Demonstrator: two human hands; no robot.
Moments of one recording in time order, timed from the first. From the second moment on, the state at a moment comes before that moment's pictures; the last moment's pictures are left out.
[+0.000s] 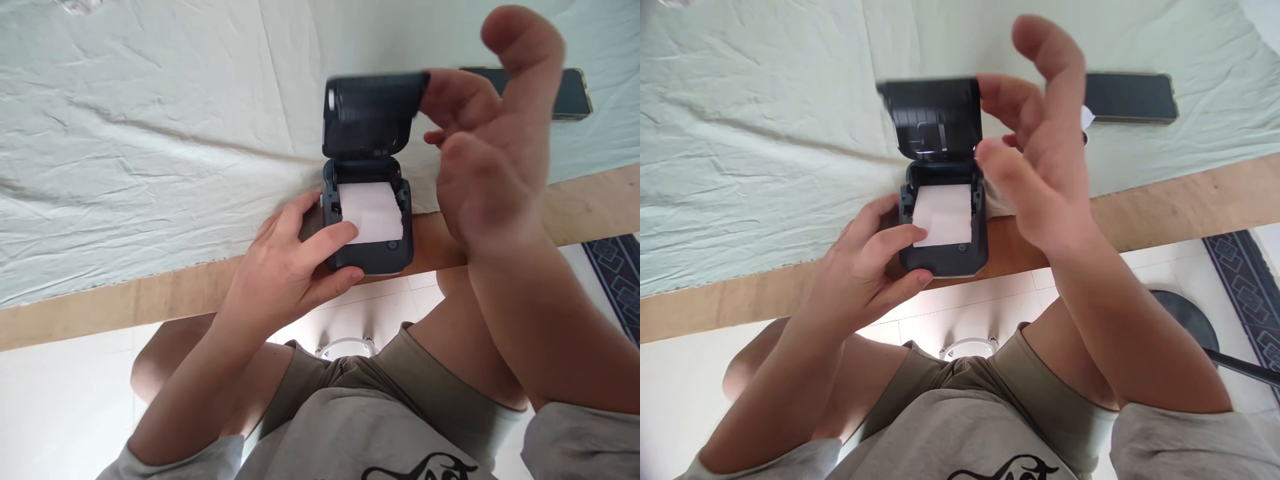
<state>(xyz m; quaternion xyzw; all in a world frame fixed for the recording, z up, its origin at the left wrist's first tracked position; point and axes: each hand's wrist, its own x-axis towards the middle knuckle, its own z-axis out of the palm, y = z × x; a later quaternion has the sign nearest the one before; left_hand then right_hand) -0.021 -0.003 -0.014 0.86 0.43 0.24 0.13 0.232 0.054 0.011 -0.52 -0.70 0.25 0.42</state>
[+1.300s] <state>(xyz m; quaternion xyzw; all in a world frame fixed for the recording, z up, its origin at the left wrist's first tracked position) -0.016 -0.005 -0.017 0.85 0.48 0.21 0.07 0.228 0.040 -0.012 -0.61 -0.68 0.25 0.33</state>
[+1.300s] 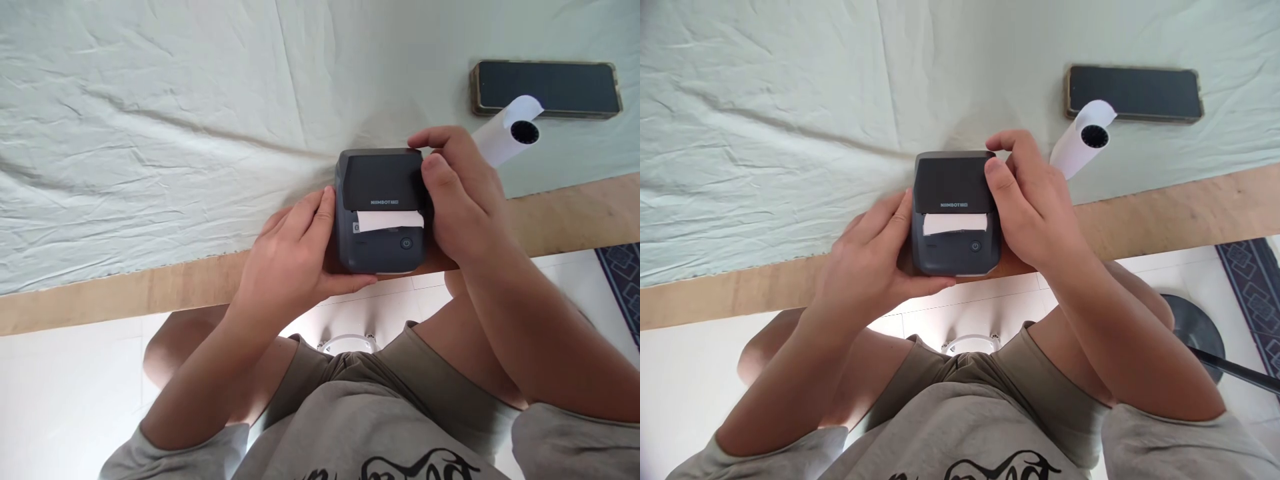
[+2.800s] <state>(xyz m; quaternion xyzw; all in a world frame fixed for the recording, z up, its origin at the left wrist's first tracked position) -0.021 -0.003 -0.016 0.85 0.47 0.20 0.13 0.212 0.039 0.039 -0.59 -0.69 0.11 0.41</state>
